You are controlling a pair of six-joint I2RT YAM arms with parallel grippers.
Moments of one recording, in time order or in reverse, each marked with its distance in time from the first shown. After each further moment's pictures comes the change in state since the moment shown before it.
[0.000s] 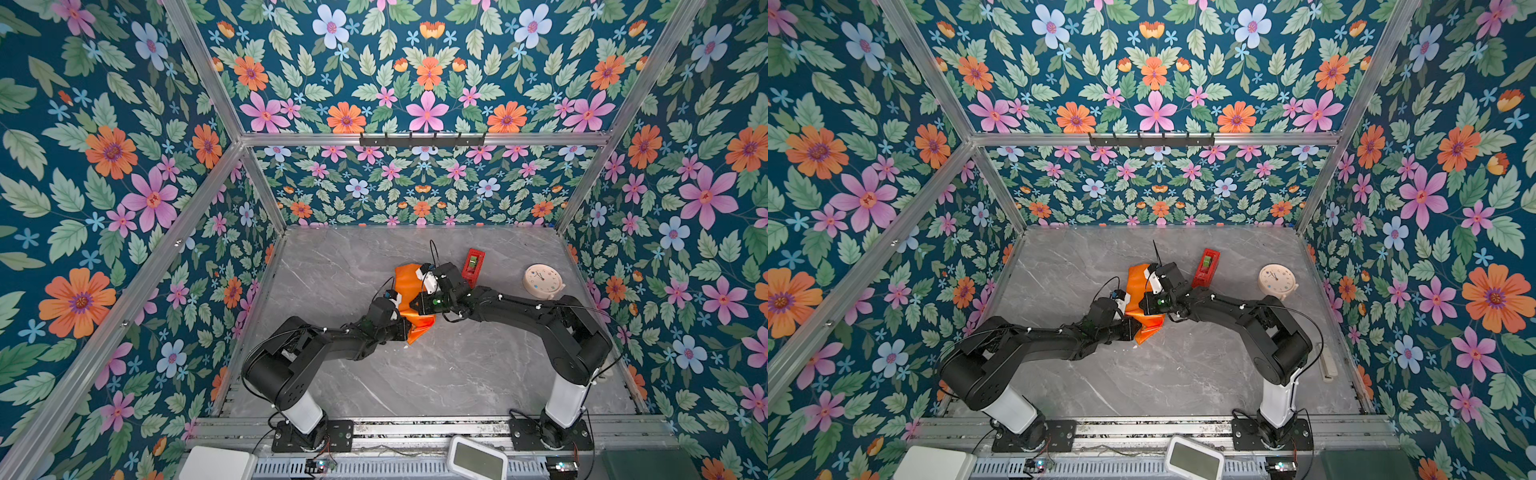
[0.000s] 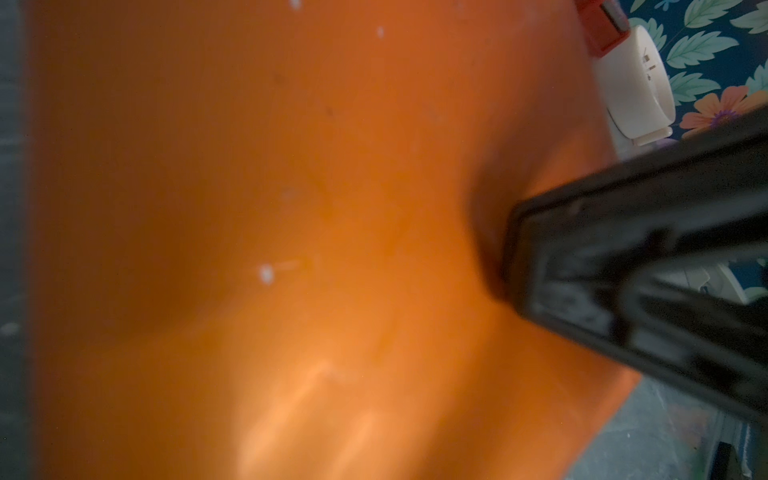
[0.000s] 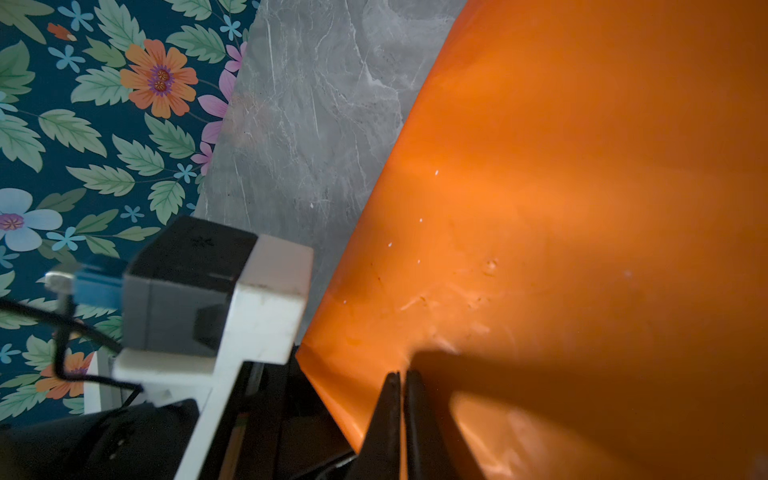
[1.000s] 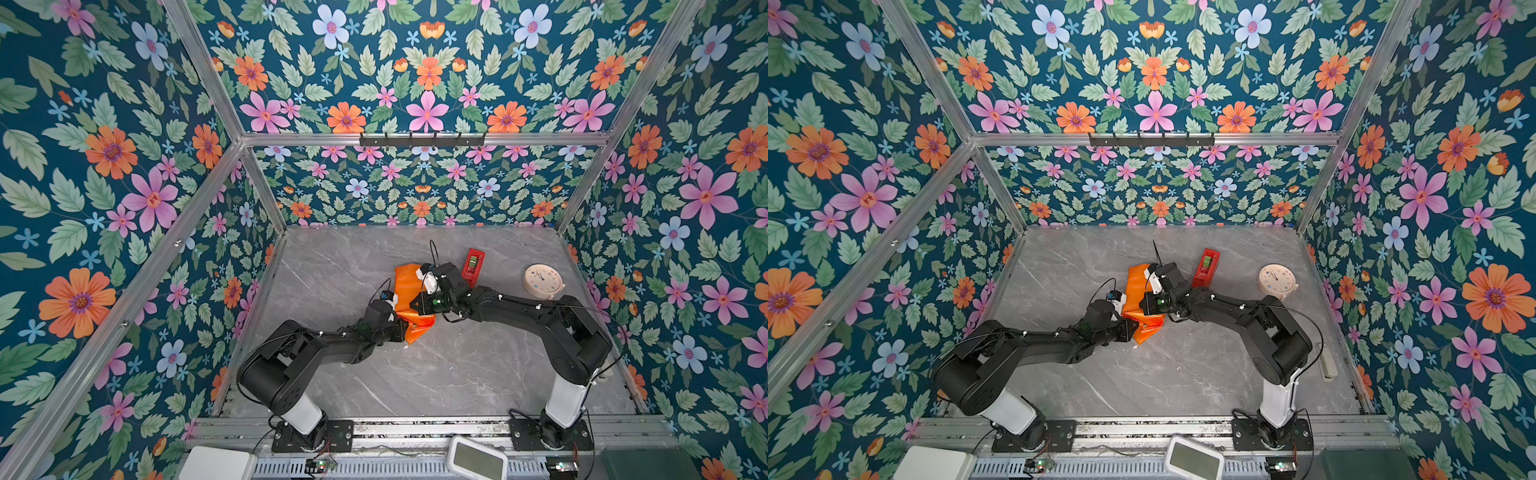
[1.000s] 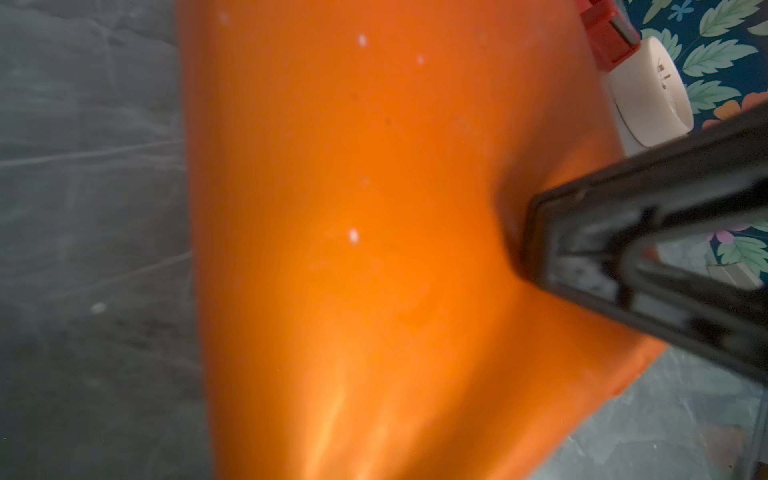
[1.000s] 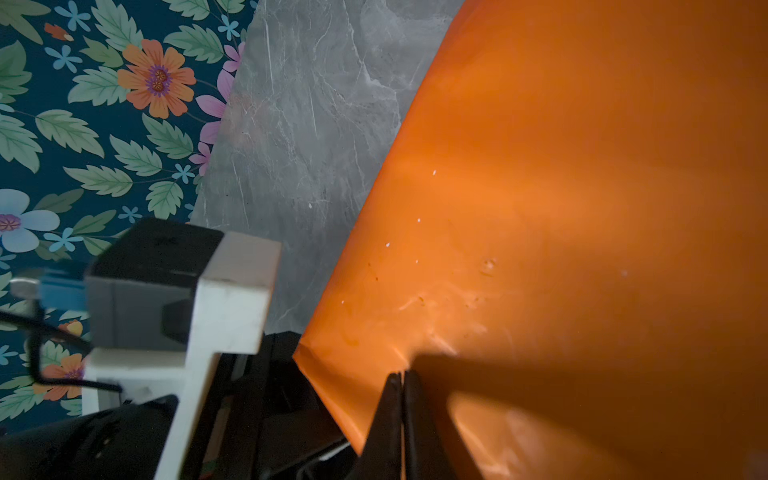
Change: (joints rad) left arm 0.001 -0.012 -0.018 0.005 -0.044 0.006; right arm 0.000 0.001 0.000 -0.001 0.003 0.000
